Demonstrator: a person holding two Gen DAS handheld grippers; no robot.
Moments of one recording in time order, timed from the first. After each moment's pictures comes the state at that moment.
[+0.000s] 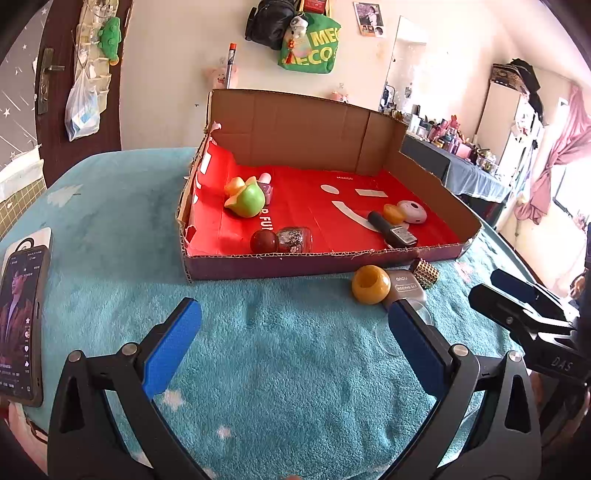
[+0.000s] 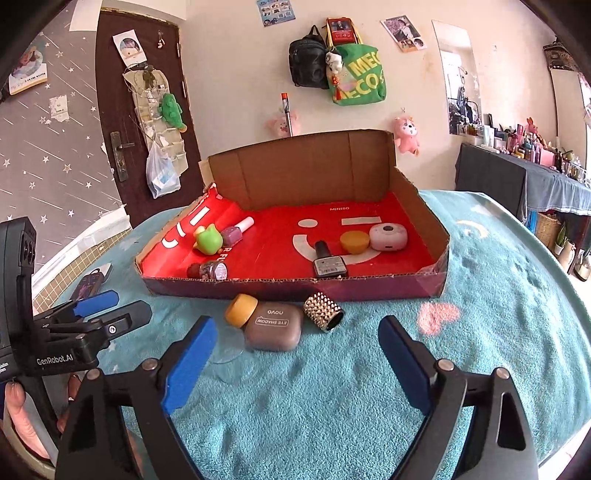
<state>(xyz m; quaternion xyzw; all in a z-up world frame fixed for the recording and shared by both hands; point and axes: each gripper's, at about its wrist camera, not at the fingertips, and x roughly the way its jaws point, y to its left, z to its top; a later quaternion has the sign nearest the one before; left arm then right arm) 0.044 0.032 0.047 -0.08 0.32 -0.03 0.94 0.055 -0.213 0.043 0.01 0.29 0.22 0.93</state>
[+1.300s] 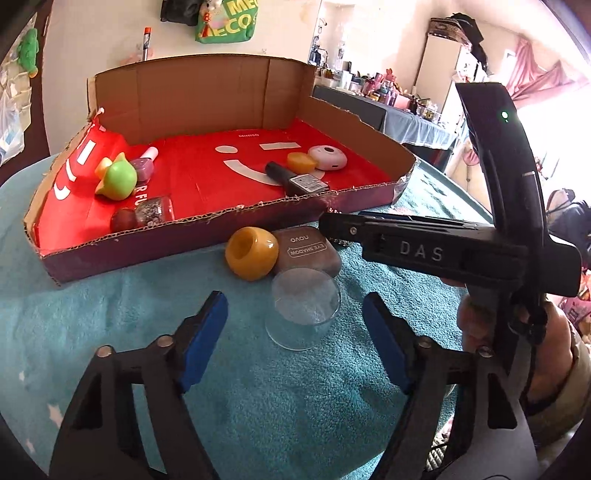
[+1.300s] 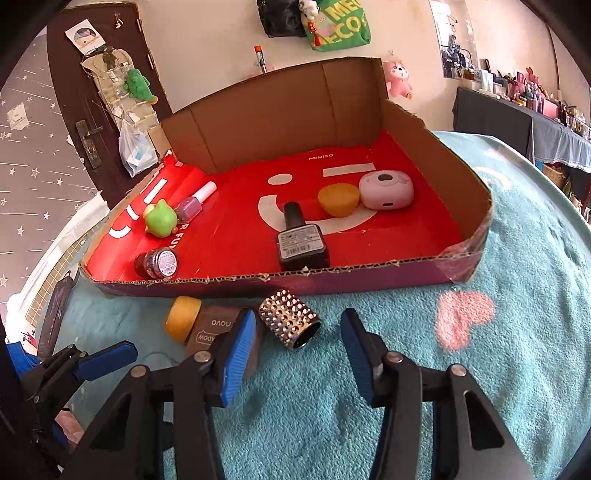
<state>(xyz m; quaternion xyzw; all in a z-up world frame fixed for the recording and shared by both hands) 0.071 -0.046 0.019 -0.03 0.37 -0.17 0.91 0.133 -0.211 0.010 0.04 0.39 0.21 0.90</state>
